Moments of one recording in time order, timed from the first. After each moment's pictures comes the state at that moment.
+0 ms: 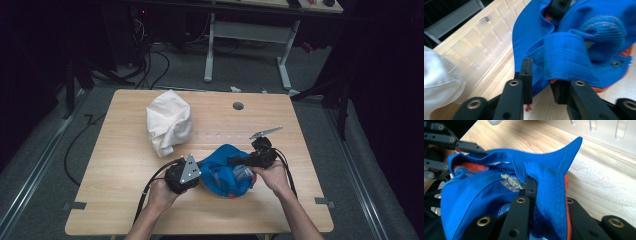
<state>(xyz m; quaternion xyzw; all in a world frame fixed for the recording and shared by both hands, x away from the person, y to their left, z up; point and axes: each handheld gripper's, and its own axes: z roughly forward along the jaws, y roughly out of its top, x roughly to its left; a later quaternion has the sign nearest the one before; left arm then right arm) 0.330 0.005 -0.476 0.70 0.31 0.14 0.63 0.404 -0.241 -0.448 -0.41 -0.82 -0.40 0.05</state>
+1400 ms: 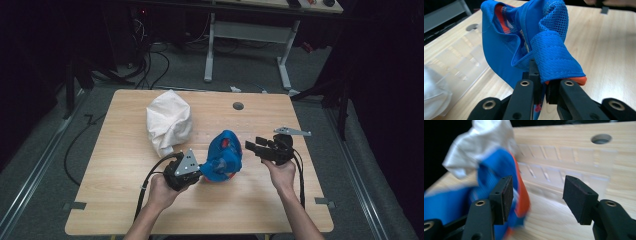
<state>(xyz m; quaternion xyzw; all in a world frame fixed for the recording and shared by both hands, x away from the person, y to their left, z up) 0.331 0.009 -0.445 0.69 0.33 0.07 0.64 0.392 -0.280 -0.438 -0.50 -0.71 -0.47 -0.12</state>
